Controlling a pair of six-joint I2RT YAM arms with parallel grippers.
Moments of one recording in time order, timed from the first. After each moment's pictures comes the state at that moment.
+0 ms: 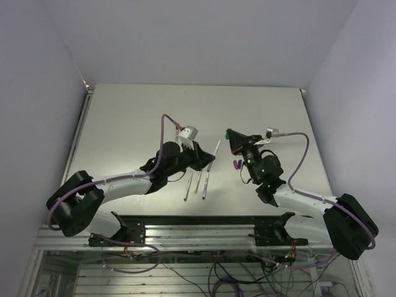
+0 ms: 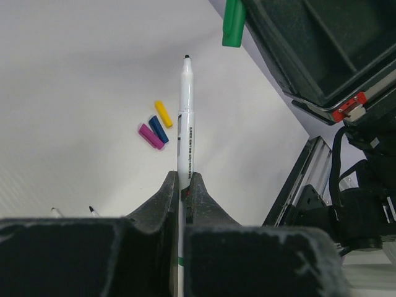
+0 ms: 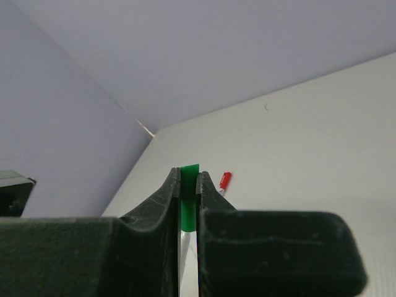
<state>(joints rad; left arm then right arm) -0.85 1.39 0.63 0.61 0.13 -0.57 0.67 1.14 0.36 1.00 0.35 0.55</state>
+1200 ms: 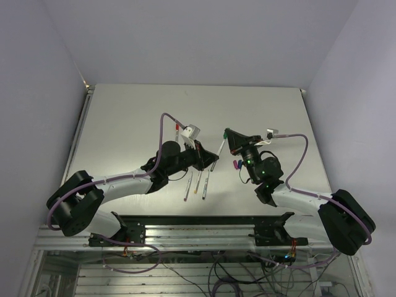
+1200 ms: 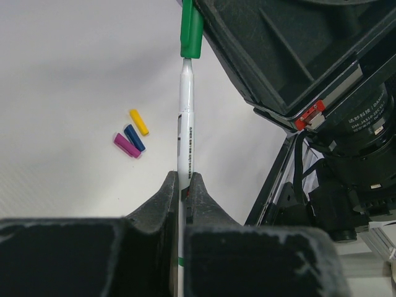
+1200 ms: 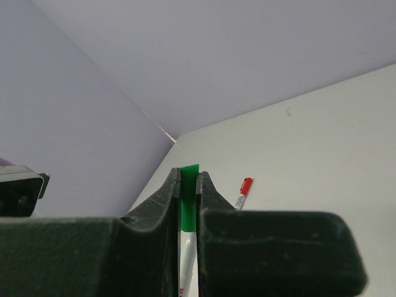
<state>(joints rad) -0.86 1.40 0.64 0.66 0.19 -0.59 0.67 1.19 0.33 1.15 0.31 0.60</state>
